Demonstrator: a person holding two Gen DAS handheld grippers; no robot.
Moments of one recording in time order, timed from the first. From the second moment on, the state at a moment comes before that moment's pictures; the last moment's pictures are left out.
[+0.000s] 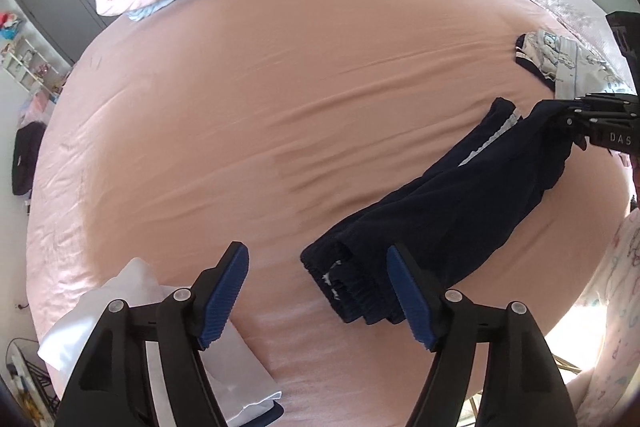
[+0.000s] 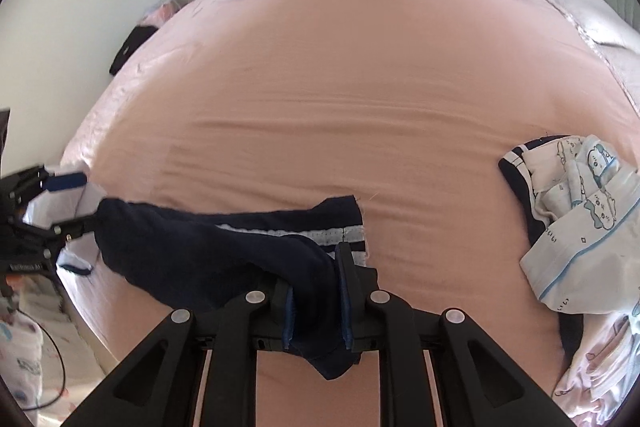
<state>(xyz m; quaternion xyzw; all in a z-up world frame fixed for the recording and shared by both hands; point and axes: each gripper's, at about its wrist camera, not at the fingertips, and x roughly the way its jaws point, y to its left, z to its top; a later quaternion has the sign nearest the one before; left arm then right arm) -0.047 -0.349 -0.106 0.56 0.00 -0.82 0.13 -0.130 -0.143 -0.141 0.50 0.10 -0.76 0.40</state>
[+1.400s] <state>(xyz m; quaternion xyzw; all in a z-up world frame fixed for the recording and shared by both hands) 0.010 -0.360 -0.142 0.45 0.31 -0.82 0.17 -0.156 -0.082 -0.184 0.59 -0.09 -0.72 0.35</state>
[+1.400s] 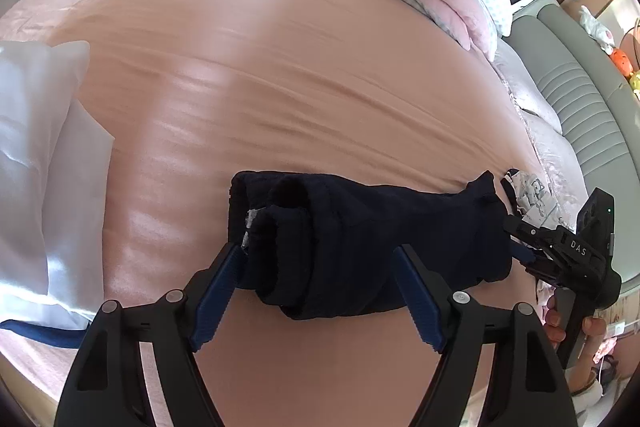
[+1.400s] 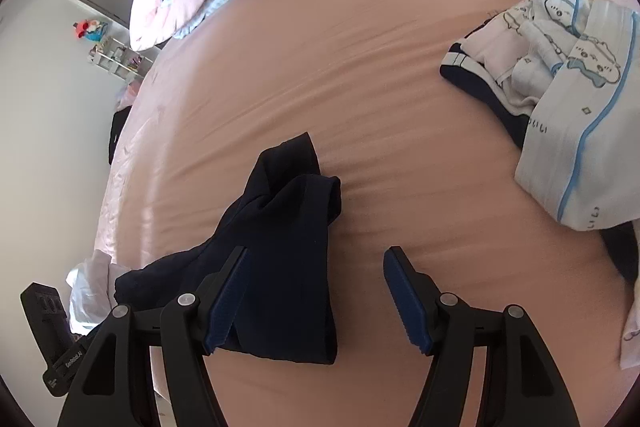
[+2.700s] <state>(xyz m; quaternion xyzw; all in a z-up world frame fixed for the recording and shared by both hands) 0.022 -0.383 -0.151 0.43 0.35 -0.80 0.23 -0.154 -0.118 -0.175 0.53 0.05 -0.79 0.31</state>
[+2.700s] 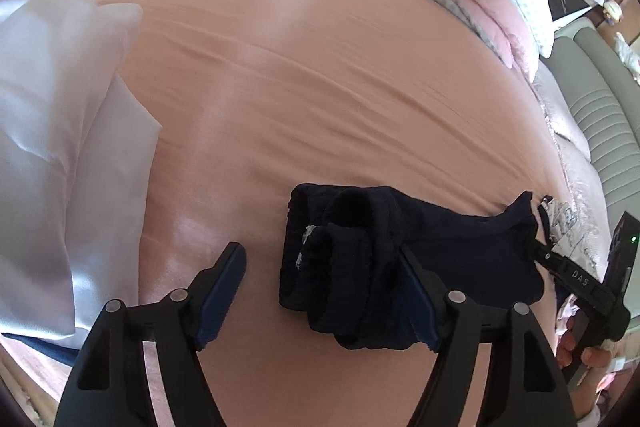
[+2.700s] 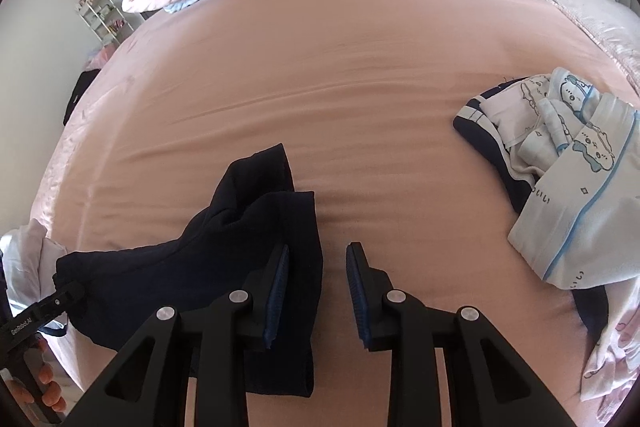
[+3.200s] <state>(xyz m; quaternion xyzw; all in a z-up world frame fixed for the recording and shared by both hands) 0.040 -0.372 -0.148 0.39 0.42 -0.78 0.23 -0.140 -0.078 -0.187 0.60 -0.10 -0.71 0.35</state>
